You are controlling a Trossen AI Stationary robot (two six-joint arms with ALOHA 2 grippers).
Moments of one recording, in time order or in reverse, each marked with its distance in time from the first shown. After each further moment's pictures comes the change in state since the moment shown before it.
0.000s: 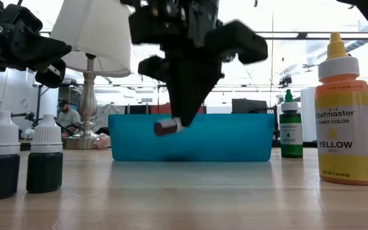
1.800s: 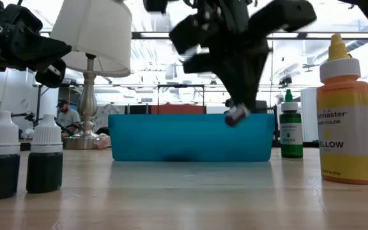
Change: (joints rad) left arm 0.000 0.000 0.000 0.000 0.000 0.000; right arm 0.023 0.020 0.102 -0.461 0.062 0.224
